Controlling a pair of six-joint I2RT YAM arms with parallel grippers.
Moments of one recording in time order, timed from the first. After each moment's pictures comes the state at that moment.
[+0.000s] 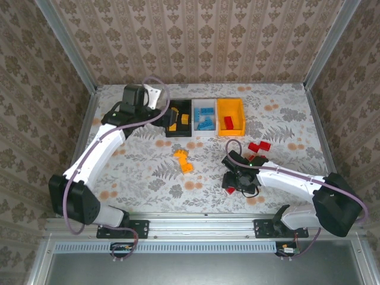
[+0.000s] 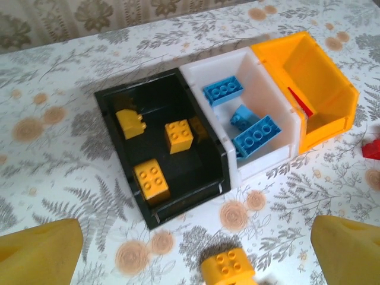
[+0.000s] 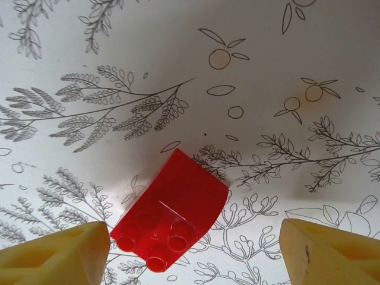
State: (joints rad) left arm -0.39 1.39 1.29 -0.57 0.21 -0.05; right arm 0.75 1.31 0.69 -0.77 0.05 0.97
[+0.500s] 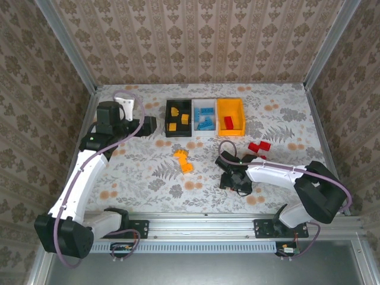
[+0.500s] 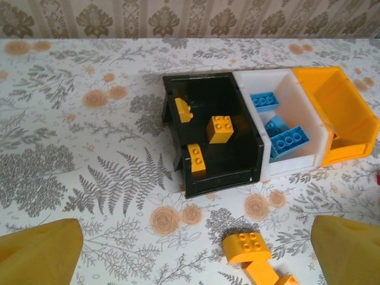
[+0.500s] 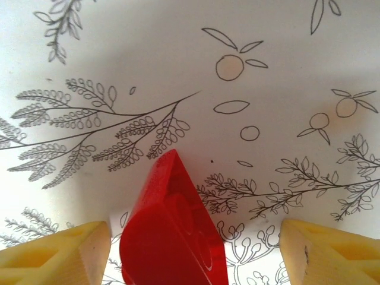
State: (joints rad) left arm -0.23 1.11 1.07 -0.55 0.22 -0.13; right arm 0.76 1.47 0.74 -0.74 0.08 1.00
